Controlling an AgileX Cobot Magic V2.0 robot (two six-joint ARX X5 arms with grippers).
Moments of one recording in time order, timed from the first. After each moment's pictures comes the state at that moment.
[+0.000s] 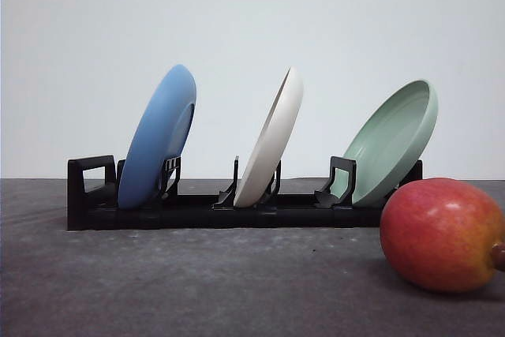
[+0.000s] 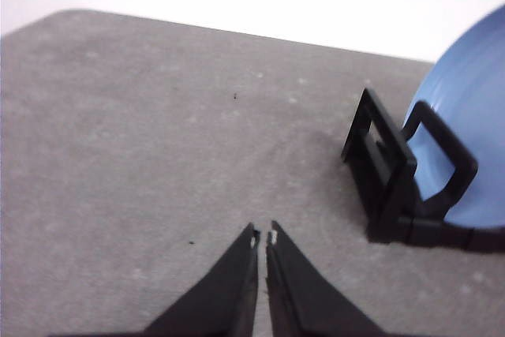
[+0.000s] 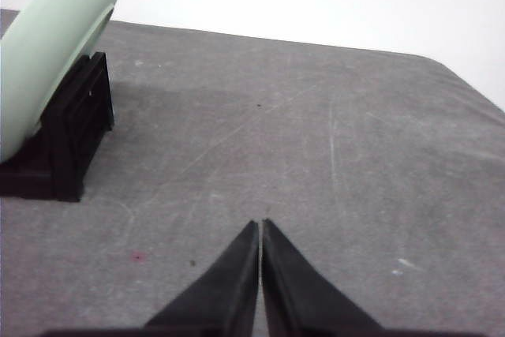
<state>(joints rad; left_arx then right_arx) -0.01 0.00 0.02 -0.18 -0.03 -0.17 -0.04 0.00 0.02 -0.16 0.02 -0.05</state>
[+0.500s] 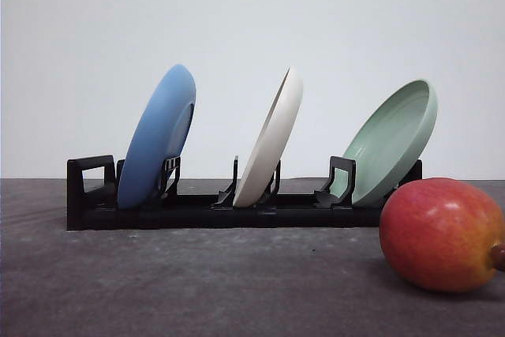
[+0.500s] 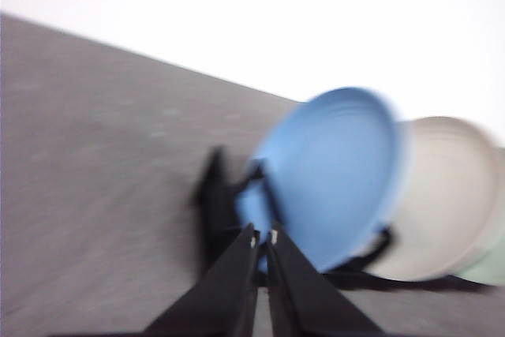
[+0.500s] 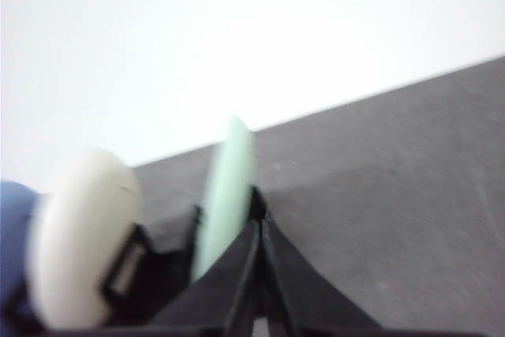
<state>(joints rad) -0.06 0.22 0.34 -0.24 0.24 -0.33 -0.04 0.06 0.29 -0.23 -0.23 0.40</state>
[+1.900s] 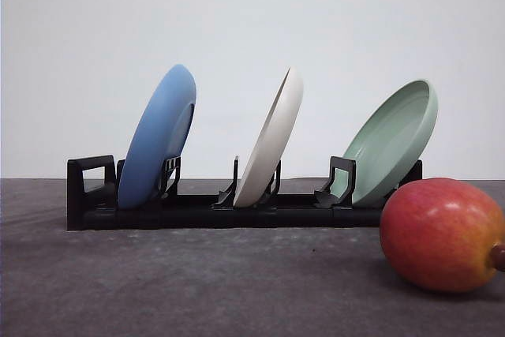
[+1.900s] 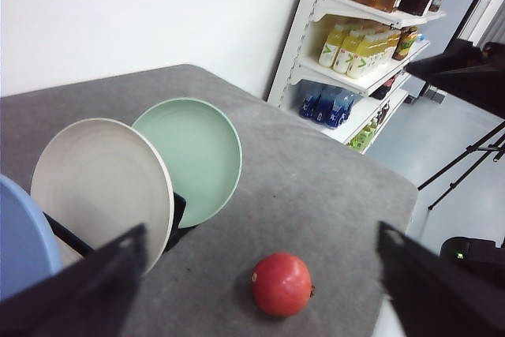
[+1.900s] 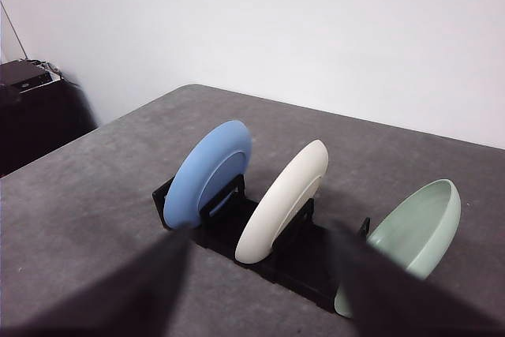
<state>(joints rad) -0.15 0.72 0.93 -0.43 0.92 -0.07 -0.04 0.53 0.99 -0.67 -0.73 0.00</state>
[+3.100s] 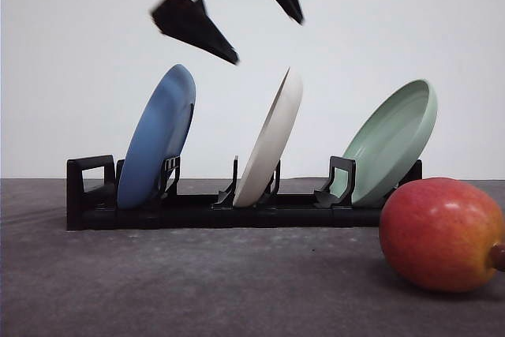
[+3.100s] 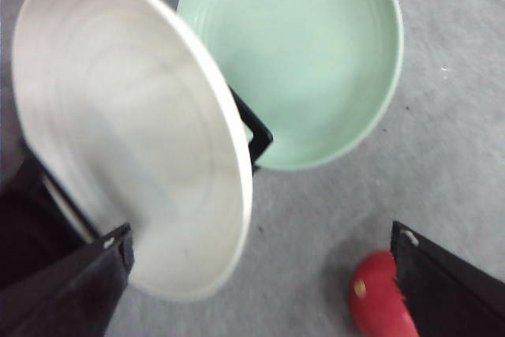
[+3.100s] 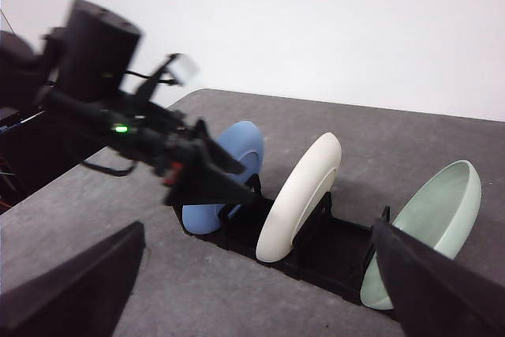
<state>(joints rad) -0.66 1.64 1.48 -0.56 0.23 -0.14 -0.03 0.53 0.99 -0.67 -0.73 0.11</state>
